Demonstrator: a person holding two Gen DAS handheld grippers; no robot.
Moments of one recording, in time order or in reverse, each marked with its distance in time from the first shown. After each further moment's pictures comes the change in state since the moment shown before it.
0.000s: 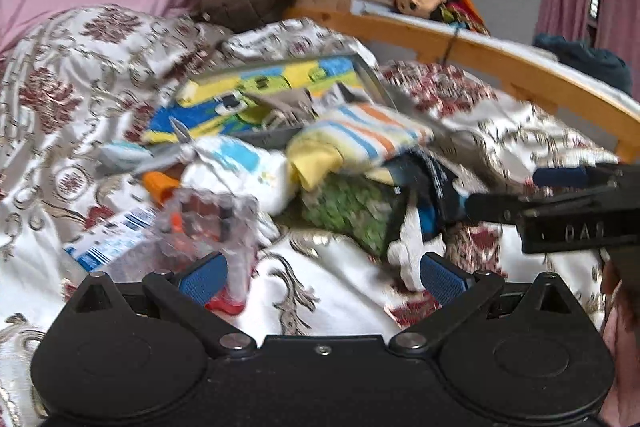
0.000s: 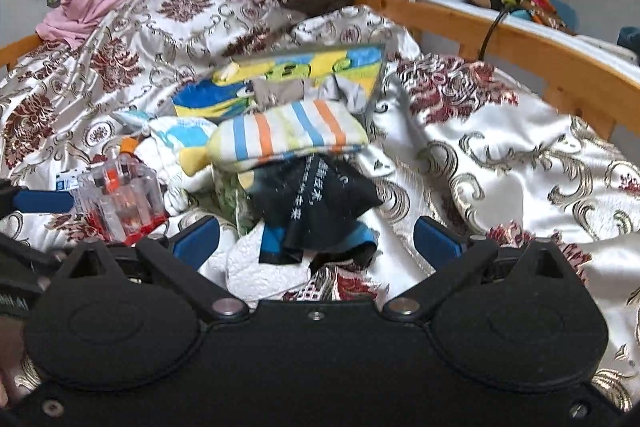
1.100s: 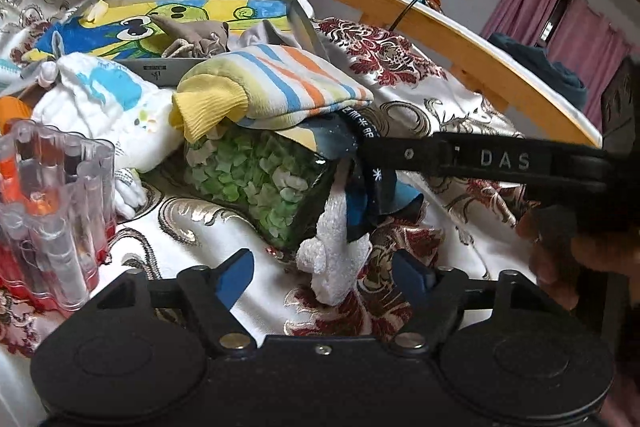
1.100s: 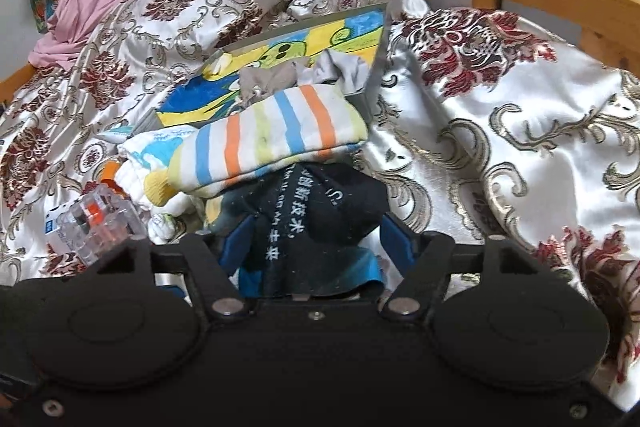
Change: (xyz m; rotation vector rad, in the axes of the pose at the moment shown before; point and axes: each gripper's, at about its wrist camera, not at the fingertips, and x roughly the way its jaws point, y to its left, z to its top) left arm 0.084 -0.005 0.000 -0.156 0.093 -0.326; right arm 0.082 -0.036 0.021 0.137 0.072 0.109
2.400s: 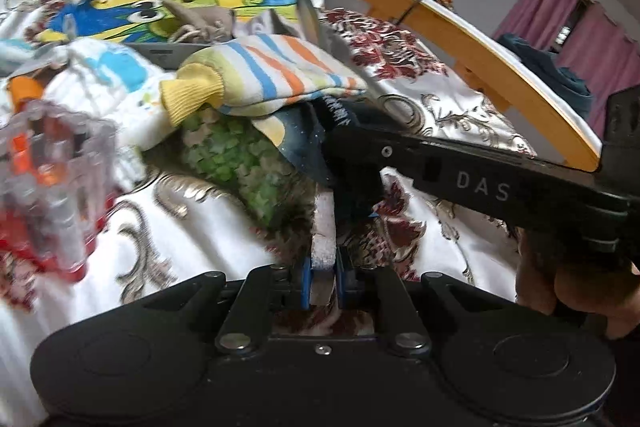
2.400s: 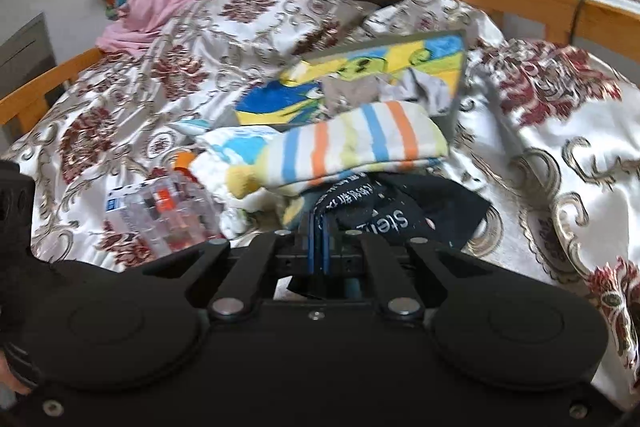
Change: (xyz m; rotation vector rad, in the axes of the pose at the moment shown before) left arm -0.016 -0.019 -0.001 -0.070 0.051 0.044; right arm -0.023 0.029 -0.005 -0.144 -0.065 0.192
